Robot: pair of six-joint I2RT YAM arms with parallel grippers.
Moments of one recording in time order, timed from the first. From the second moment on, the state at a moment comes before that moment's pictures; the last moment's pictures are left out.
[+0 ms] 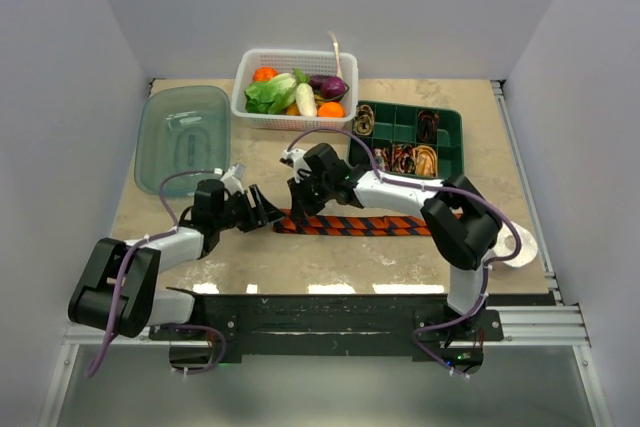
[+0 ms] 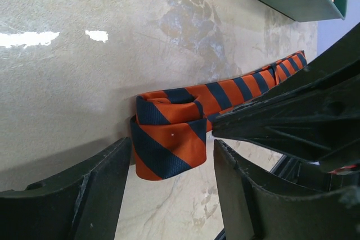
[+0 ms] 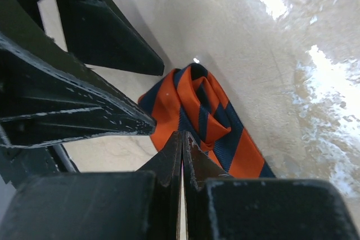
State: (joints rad) left arm -0.23 1.31 0.34 0.37 0.53 -0.68; right arm 0.82 1.88 1.25 -0.18 -0.34 0.23
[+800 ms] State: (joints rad) left arm -0.23 1.56 0.29 0.72 0.61 -0.78; right arm 0.82 1.93 1.25 -0.17 -0.28 0.22
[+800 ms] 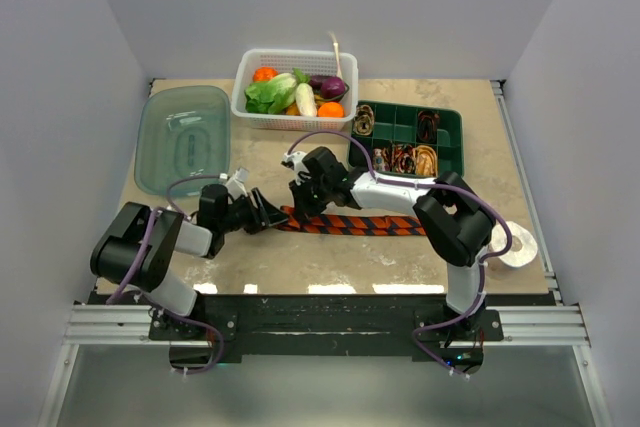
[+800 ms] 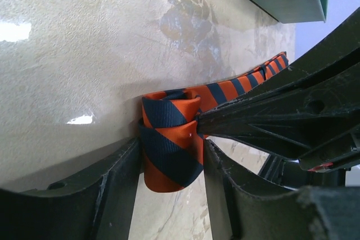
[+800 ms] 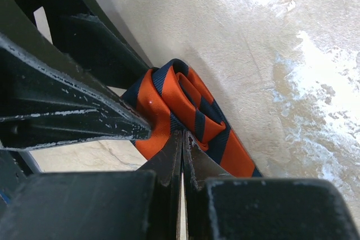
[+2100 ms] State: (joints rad) left arm -0.28 1.40 0.58 0.04 0.28 -0.52; right arm 0.82 1.99 1.34 -0.18 -0.28 0.22
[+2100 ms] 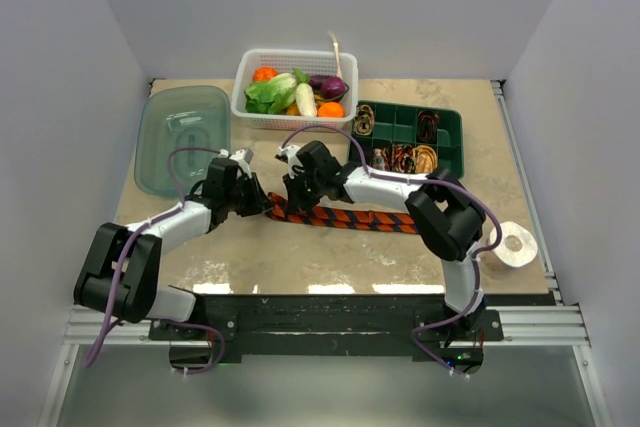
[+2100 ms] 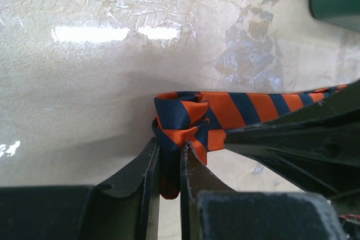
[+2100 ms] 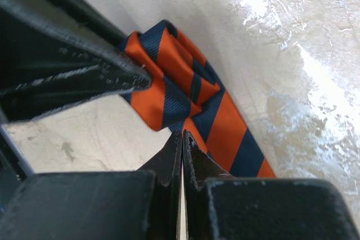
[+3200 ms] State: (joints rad) left arm -0.52 1.45 0.87 -0.38 -0.19 -0.47; right arm 0.82 2.08 1.38 -0.11 -0.30 0.30
